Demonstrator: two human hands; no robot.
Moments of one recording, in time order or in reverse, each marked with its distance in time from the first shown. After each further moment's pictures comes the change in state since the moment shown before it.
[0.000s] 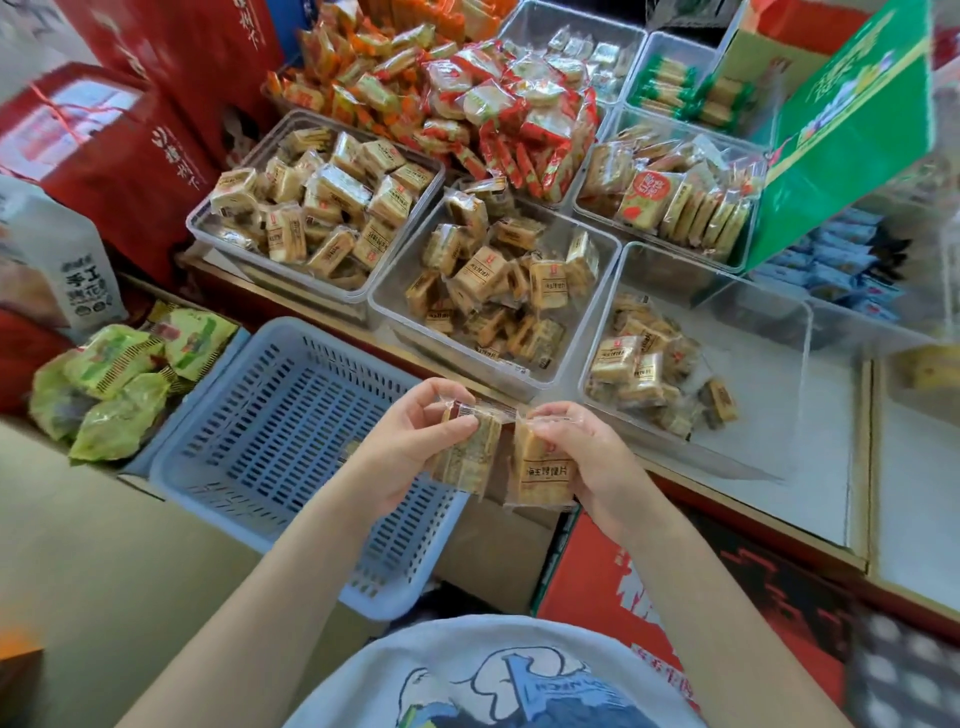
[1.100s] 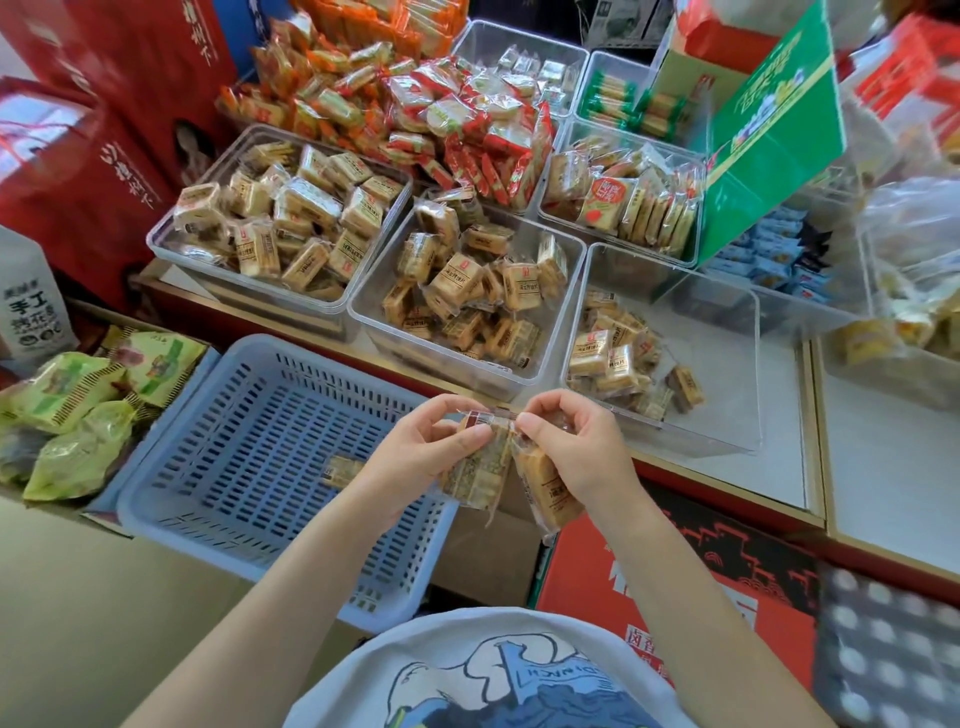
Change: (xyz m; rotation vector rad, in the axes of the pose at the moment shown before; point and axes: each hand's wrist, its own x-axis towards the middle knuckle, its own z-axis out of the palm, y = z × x) left_hand -0.011 -0.001 0.000 0.179 -0.065 -0.024; right_hand -0.010 0.006 0.027 -0.340 0.356 -0.315
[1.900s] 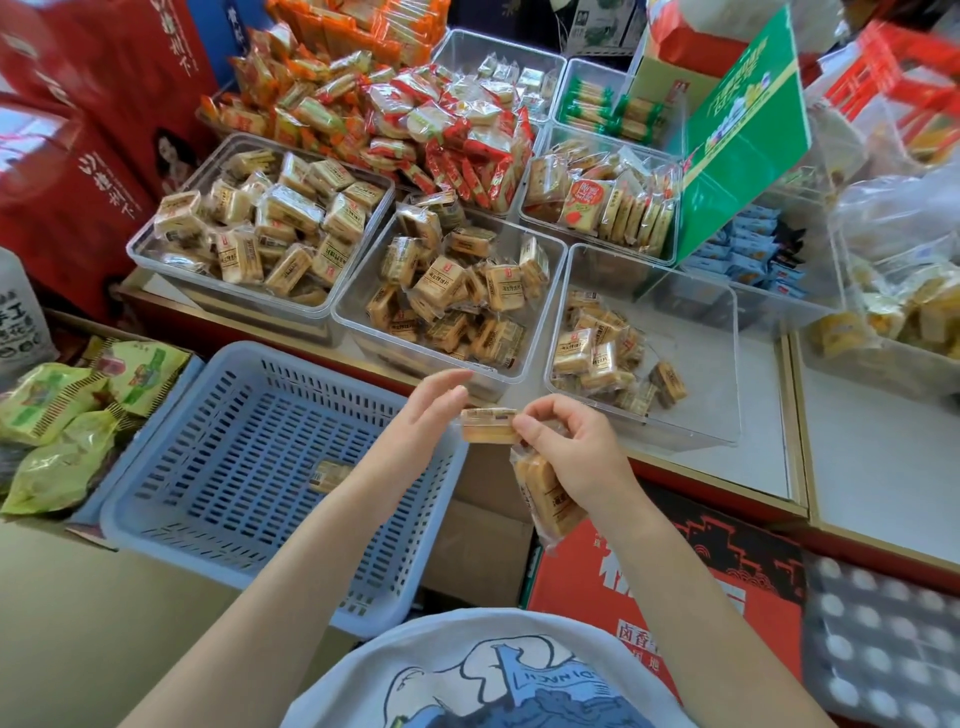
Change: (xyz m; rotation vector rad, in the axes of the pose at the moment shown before) left_hand 0.006 0.010 0.014 0.183 0.046 0.040; right_hand -0.014 -0.001 -0.015 0.014 -0.048 0.030
